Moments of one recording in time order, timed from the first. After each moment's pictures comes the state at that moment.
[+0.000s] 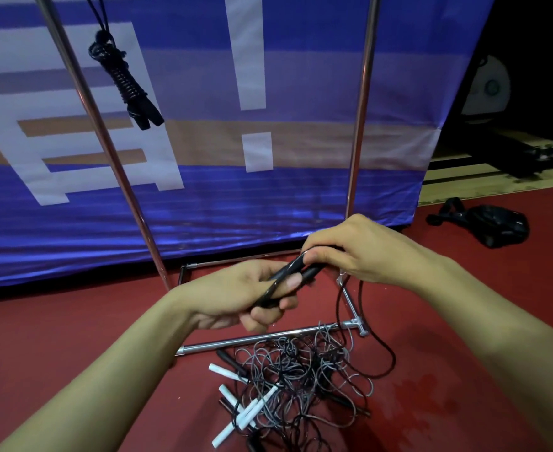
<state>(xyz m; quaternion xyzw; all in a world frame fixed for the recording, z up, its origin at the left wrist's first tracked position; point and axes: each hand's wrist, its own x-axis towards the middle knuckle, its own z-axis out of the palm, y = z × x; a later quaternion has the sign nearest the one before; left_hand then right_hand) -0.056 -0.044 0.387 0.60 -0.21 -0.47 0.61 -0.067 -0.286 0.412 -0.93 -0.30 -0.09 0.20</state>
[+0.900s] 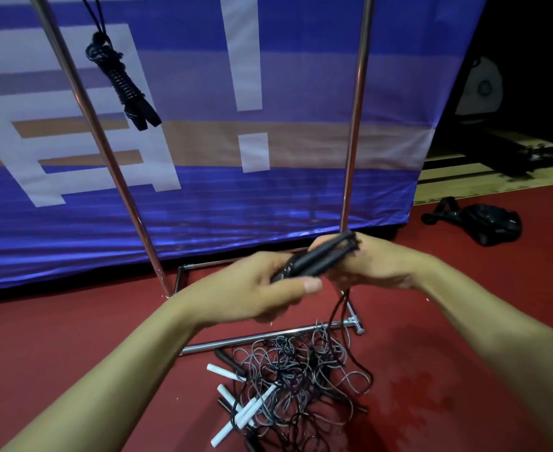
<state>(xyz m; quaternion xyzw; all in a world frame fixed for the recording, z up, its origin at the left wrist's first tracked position) -0.077 -0.053 0.413 0.75 -0.38 -0.26 0.48 -0.067 -0.305 0.378 -0.76 -0.19 0.19 0.59</state>
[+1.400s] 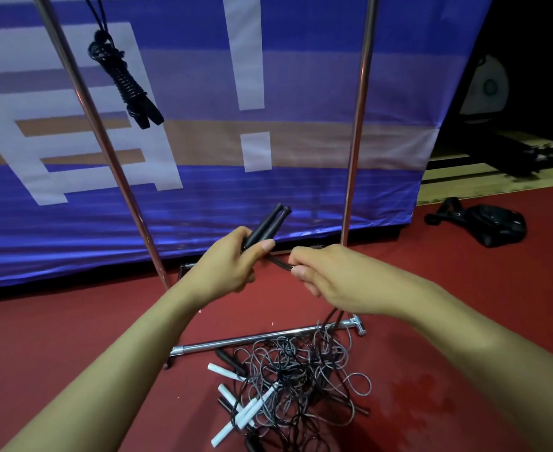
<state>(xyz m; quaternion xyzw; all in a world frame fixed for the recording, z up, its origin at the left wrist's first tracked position) -0.023 -0.039 0.374 0.87 -0.19 -0.05 0.46 -0.090 -0.258 0.397 -0.94 -0.25 0.02 0.24</state>
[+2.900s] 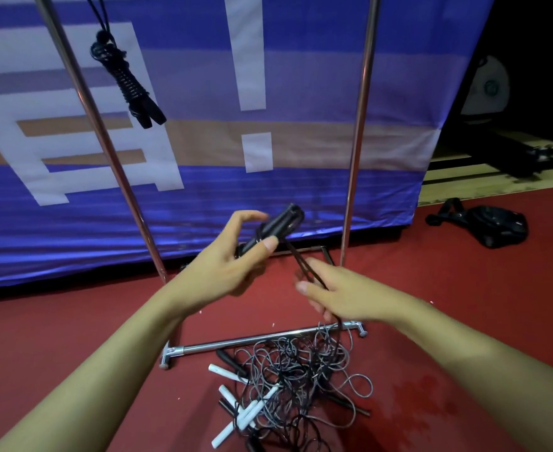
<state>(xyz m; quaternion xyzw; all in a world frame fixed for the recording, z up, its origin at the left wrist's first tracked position) -0.041 -0.030 0.393 0.77 -0.27 -0.10 0.58 -0.075 -0.267 0.344 -0.91 -0.17 0.11 0.37</state>
